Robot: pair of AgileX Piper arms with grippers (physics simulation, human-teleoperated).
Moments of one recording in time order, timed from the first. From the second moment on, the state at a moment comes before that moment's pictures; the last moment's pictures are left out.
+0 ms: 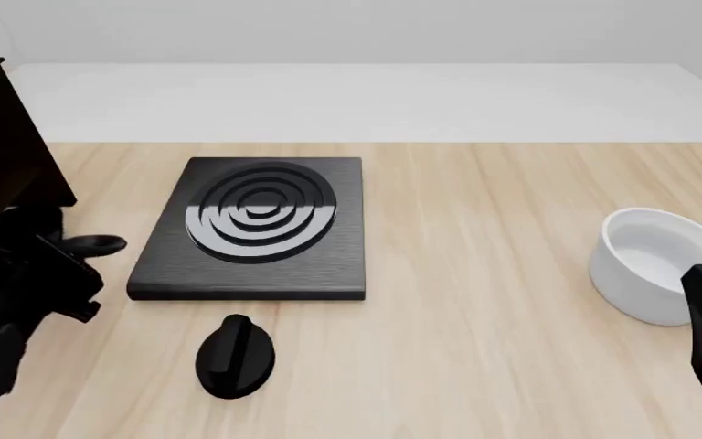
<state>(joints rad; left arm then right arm) 0.21 1.85 -0.28 -1.22 0.97 0.00 0.01 0.00 0.00 0.00</state>
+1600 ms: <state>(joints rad) 0.08 1.24 -0.04 -0.64 0.99 0.00 0.01 0.00 0.00 0.00</state>
